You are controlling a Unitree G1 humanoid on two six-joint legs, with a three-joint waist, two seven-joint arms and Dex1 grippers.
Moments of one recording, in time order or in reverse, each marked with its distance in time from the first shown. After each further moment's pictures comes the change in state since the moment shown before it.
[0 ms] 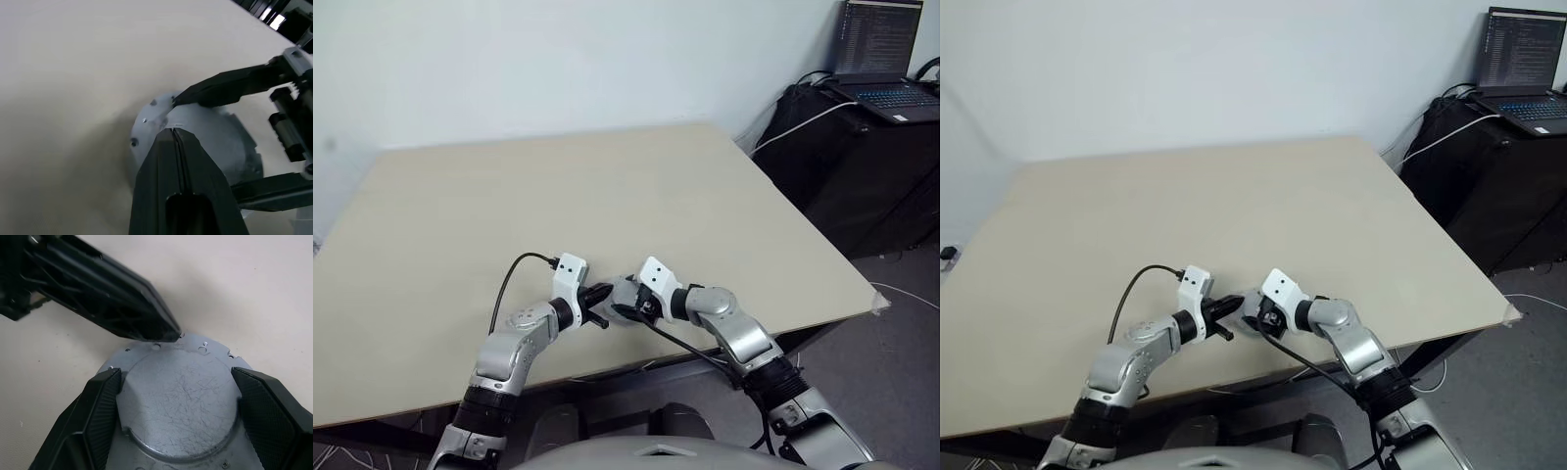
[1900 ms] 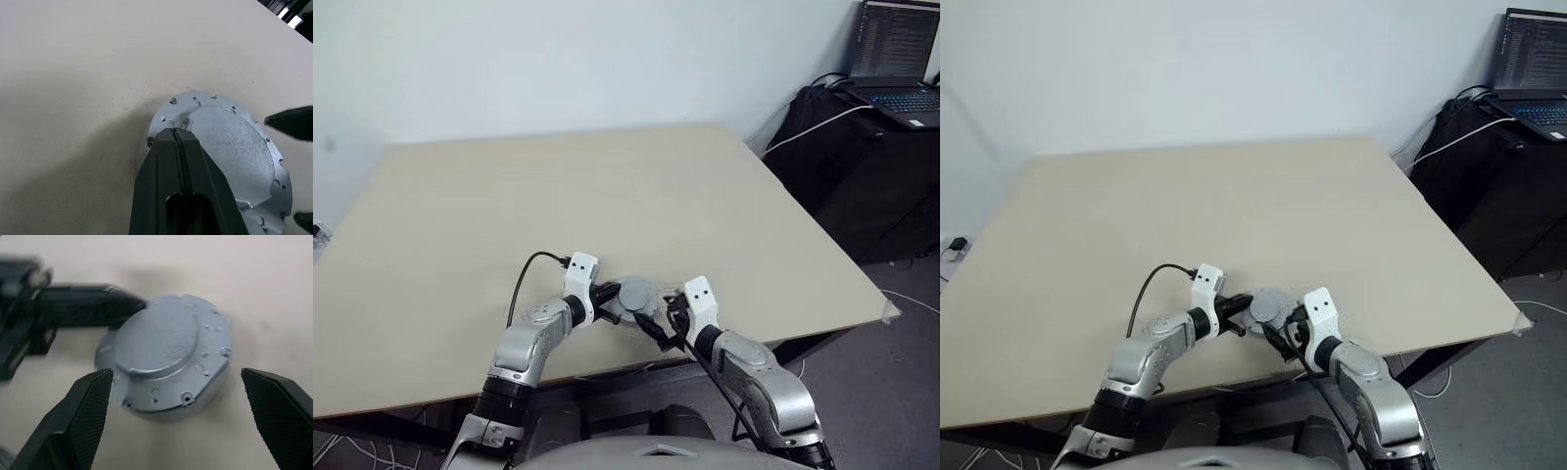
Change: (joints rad) left arm -0.042 -0.093 -0.016 0.069 0.039 0.001 0.021; right arm 0.403 0.198 -0.296 -0.507 0.242 0.466 -0.338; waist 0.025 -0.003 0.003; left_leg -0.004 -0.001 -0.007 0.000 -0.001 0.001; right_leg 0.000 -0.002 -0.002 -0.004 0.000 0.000
